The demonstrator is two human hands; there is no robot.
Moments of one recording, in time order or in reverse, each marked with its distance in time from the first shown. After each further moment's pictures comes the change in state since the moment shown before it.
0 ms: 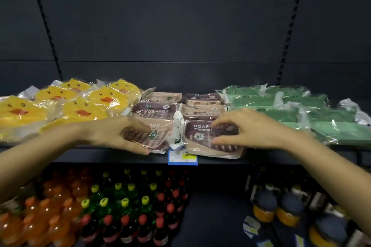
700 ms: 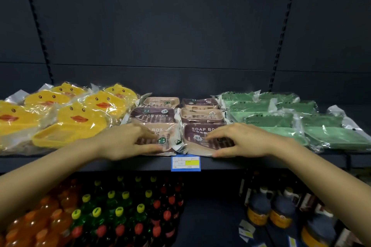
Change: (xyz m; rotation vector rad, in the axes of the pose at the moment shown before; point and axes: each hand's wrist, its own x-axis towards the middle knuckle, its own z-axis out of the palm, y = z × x) left_hand 0.011 0.004 0.014 0.286 0.242 0.104; right_hand 0.019 0.000 0.018 -0.074 -0.144 -0.009
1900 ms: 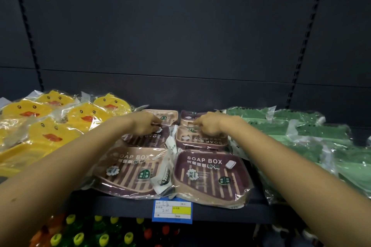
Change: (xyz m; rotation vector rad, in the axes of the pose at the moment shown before) left_hand 0.154 -0.049 0.003 0.051 -0.142 -0.279; right_hand 0.168 0.058 -0.016 -0.119 -0.132 0.187
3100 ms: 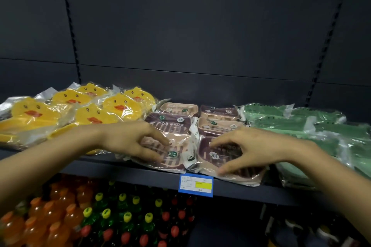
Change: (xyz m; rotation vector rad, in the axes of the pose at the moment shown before) left_hand -0.143 0.000 -0.011 -0.214 -0.119 0.281; right_hand -0.138 -0.026 0.004 0.130 0.088 -0.345
